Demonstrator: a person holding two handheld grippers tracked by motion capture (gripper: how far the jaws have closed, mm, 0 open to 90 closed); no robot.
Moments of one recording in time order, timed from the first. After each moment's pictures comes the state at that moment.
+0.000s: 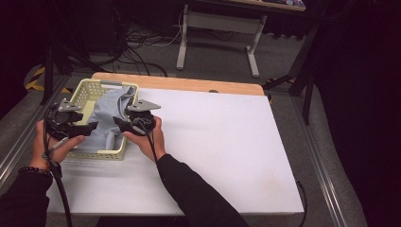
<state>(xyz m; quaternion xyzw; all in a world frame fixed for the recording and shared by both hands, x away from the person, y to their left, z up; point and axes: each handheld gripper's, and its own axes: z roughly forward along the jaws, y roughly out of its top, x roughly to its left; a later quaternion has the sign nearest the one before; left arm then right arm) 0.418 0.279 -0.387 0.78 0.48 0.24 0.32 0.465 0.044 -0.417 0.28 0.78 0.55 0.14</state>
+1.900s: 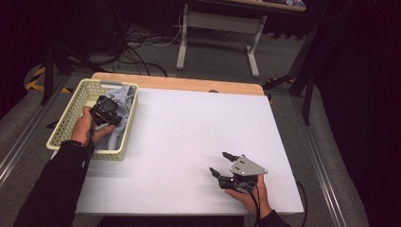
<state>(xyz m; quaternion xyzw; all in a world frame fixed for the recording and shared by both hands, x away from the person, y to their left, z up) 0.502 0.202 -0.421 0.85 0.44 0.20 0.19 0.313 -0.241 -0.433 0.25 0.81 0.44 0.28</state>
